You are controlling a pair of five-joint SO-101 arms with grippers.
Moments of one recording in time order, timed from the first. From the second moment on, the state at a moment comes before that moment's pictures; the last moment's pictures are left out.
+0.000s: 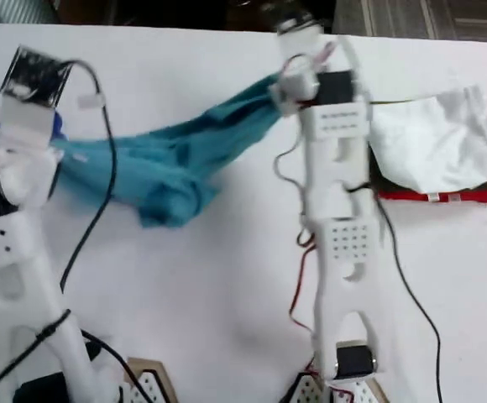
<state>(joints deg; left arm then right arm) -22.7 -30.5 2.9 82.5 -29.3 -8.5 54.9 -93.0 95.4 24.2</state>
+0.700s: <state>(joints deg) -28.7 -30.9 11.9 79.9 -28.3 -5.3 56.1 -90.9 82.6 28.3</state>
